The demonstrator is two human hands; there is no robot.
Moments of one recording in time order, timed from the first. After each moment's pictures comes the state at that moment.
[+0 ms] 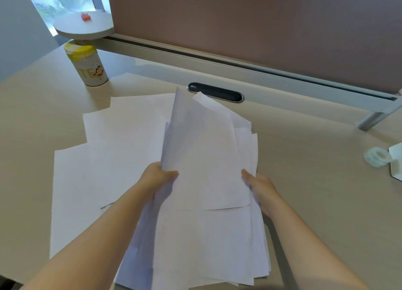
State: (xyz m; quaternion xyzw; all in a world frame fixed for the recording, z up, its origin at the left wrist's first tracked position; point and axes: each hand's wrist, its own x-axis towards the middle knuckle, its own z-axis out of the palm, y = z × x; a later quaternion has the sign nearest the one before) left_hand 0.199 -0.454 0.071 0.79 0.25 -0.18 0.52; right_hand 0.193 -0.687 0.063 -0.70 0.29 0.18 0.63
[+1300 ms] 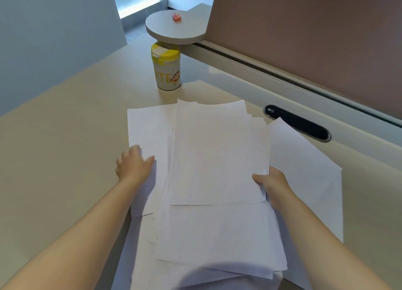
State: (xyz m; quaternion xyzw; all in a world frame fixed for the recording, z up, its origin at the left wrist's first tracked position) left_hand 0.251 -0.246 0.047 0.88 0.39 -0.02 0.28; right_hand 0.303 -0.525 0.082 -0.74 0.23 0.25 0.58
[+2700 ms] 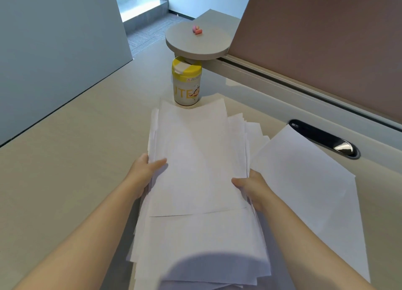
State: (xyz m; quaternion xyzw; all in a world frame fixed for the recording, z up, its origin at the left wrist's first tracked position) left_hand 0.279 -0.177 0.059 0.66 0.38 -0.06 0.65; right_hand 0.325 -0.413 0.076 -0.73 0.15 0.32 0.58
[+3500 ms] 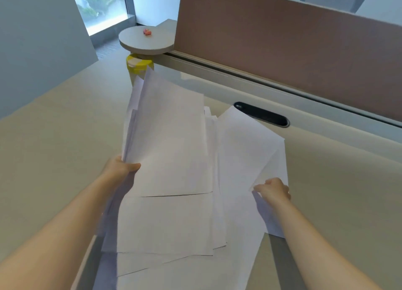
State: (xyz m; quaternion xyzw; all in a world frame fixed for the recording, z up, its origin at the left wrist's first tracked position) left_hand 0.220 -0.251 0.079 0.75 0.35 -0.03 0.56; right_hand 0.240 -0.574 0.084 -0.85 0.31 0.18 0.39
